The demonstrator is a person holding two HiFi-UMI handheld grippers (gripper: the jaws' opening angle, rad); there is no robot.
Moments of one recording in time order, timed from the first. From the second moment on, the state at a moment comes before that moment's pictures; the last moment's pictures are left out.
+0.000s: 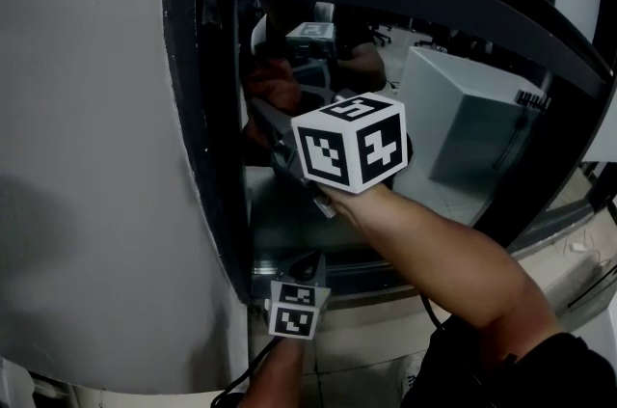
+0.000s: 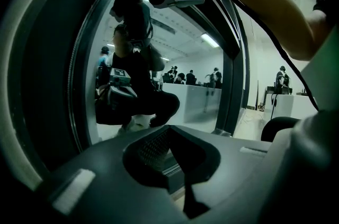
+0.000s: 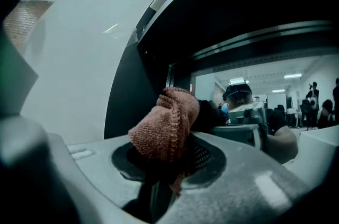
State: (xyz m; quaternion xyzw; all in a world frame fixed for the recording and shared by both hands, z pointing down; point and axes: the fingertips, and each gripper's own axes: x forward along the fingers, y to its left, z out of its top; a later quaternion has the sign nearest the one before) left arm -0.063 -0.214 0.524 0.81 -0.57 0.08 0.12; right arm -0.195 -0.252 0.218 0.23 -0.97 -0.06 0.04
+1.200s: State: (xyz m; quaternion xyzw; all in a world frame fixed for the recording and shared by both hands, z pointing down) left arm -0.045 -0.228 0.539 0.81 -0.56 0.10 0.13; right arm -0.063 -0.290 0.210 0.27 -0.96 -0.05 0.03
